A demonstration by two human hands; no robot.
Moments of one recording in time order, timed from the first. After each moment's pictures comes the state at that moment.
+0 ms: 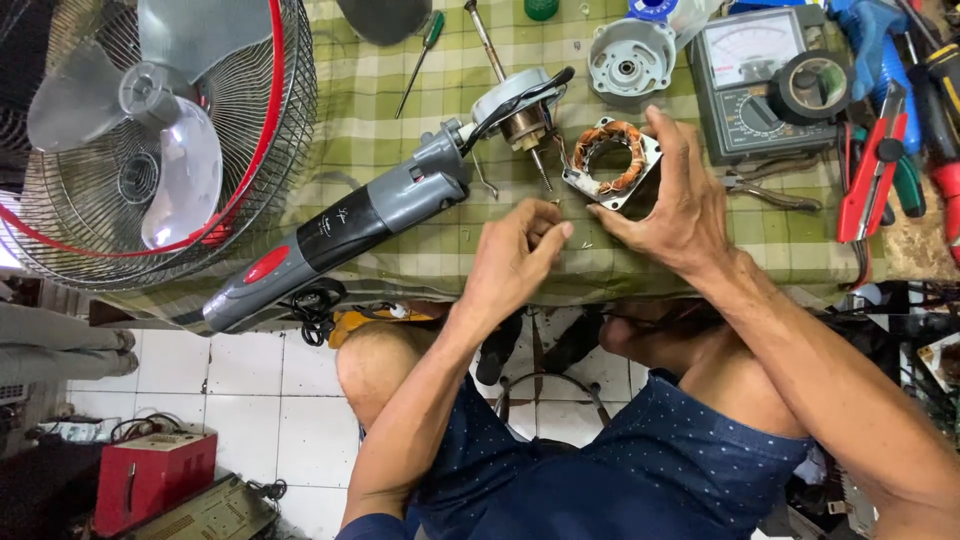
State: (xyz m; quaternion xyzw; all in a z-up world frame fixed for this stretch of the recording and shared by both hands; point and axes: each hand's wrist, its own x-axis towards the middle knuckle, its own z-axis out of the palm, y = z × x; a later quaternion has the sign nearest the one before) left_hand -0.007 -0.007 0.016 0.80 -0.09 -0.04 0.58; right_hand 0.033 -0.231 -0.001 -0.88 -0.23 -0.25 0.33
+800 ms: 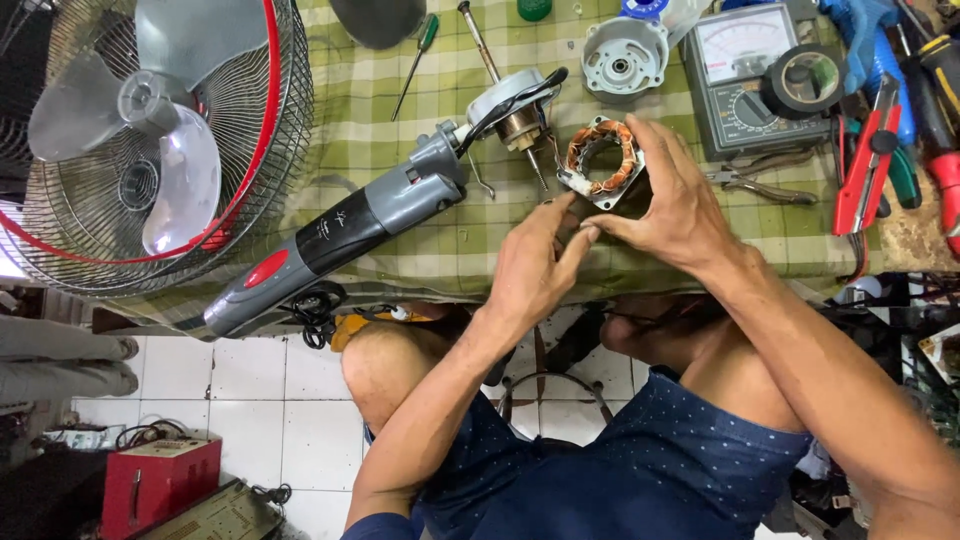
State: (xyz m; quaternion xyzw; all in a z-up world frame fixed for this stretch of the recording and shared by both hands) left_hand -0.008 -0.030 -0.002 0.83 -0.14 0.02 0.53; right_hand 0.031 -0.233 0.011 -0.88 -0.26 -0.15 0.36
